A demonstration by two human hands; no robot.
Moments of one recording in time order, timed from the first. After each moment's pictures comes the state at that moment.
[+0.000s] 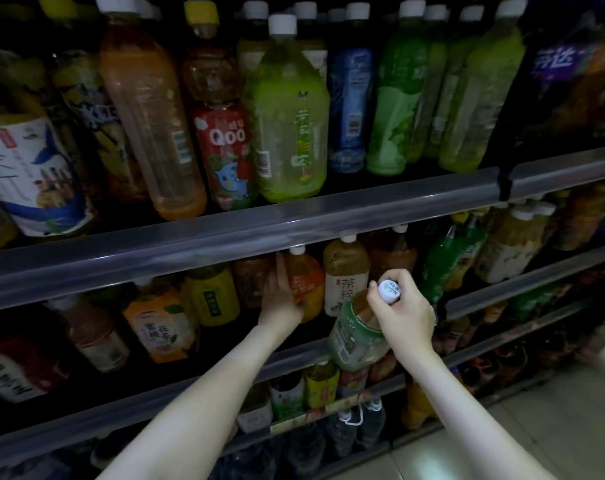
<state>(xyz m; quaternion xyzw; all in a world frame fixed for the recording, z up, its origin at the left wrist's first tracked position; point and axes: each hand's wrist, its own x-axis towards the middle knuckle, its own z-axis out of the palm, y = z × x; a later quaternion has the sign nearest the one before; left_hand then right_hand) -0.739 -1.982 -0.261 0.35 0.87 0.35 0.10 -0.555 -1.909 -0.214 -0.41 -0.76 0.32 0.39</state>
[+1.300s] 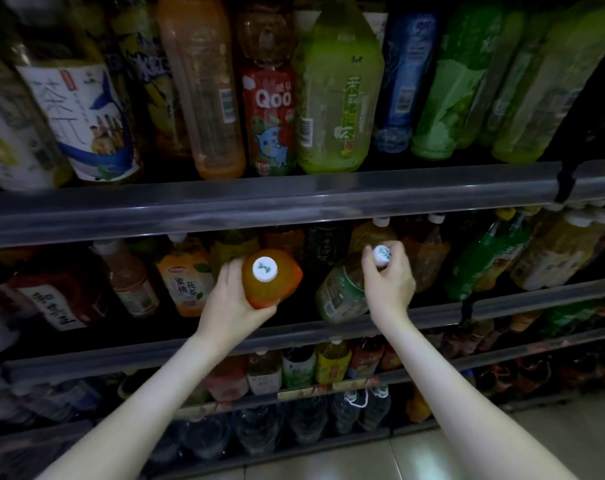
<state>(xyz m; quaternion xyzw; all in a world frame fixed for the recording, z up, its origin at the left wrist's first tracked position) -0.730 -2.114 -0.234 0.32 0.86 0.39 -0.03 -0.616 -1.912 -0.224 -0.36 -0.75 0.34 0.43</state>
